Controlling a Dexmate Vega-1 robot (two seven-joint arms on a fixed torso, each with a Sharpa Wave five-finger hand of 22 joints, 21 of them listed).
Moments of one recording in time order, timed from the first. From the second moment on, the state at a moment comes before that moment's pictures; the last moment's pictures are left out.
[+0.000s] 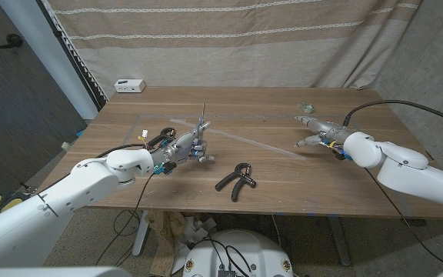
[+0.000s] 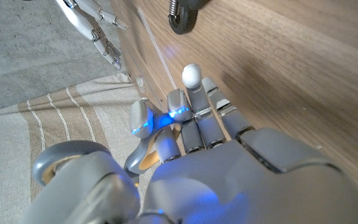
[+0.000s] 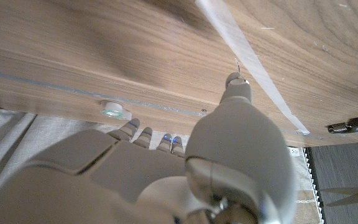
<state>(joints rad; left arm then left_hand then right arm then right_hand) 1.06 1.01 0.39 -2.01 -0.80 0.29 -0.10 0.27 -0.18 -0.10 -0.05 0.32 1.12 -0.04 1.54 1.24 0.94 0.01 1.59 1.25 0.86 -0.11 1.14 1.19 0.53 -0.05 0.24 0.26 -0.98 -1.16 -0.49 -2.04 -0.21 -0.41 0.07 0.96 0.12 -0.17 -0.06 0.49 -0.17 -0.07 0.18 0.19 -0.17 -0.12 0.20 0.19 -0.16 -0.03 0.18 0.17 -0.12 -0.04 0.18 0.17</state>
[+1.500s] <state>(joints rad) 1.08 1.02 0.39 -2.02 -0.80 0.28 -0.10 0.27 -0.18 -0.12 -0.06 0.33 1.12 -0.04 1.54 1.24 0.94 0.02 1.59 1.25 0.86 -0.10 1.17 1.16 0.53 -0.05 0.24 0.27 -0.96 -1.12 -0.55 -1.98 -0.29 -0.40 0.09 0.90 0.10 -0.23 -0.03 0.43 -0.17 -0.05 0.19 0.19 -0.17 -0.10 0.20 0.19 -0.16 -0.03 0.18 0.17 -0.16 -0.03 0.18 0.17</state>
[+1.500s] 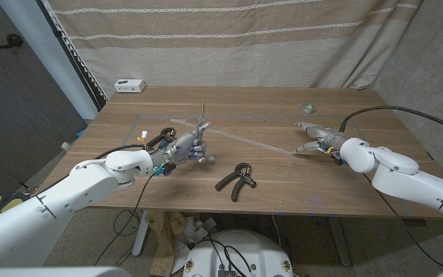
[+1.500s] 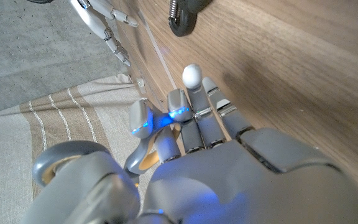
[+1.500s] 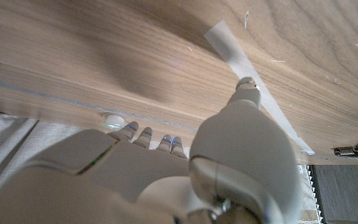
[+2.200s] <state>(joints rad) 1.07 1.02 0.39 -2.01 -0.80 0.28 -0.11 0.27 -0.18 -0.12 -0.06 0.34 1.13 -0.05 1.54 1.24 0.97 0.02 1.59 1.25 0.86 -0.10 1.19 1.16 0.54 -0.05 0.24 0.26 -0.94 -1.10 -0.59 -1.97 -0.33 -0.44 0.12 0.90 0.12 -0.23 -0.03 0.43 -0.18 -0.05 0.19 0.19 -0.17 -0.09 0.20 0.19 -0.16 -0.03 0.18 0.17 -0.16 -0.03 0.18 0.17</state>
